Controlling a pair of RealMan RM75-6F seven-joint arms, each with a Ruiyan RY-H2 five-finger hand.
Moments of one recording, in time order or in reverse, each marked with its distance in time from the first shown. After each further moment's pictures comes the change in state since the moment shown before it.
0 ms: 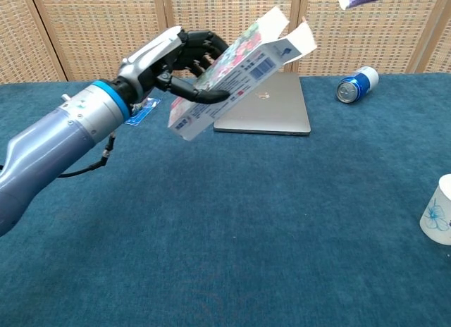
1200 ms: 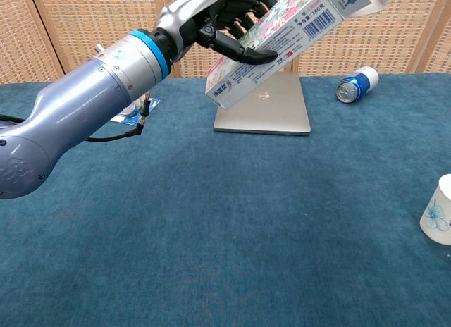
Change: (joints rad) left arm -0.113 0.089 -0.083 -0.240 -0.083 -0.073 0.215; right arm 0.219 0.093 -0.015 -0.253 0.298 -0.064 -0.595
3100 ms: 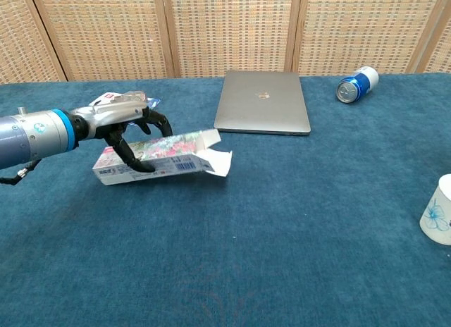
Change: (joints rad) left arm 0.151 0.211 0.221 -0.046 -0.157 -0.363 0.303; right arm -0.361 -0.277 -0.132 0.712 -0.322 0.170 0.913
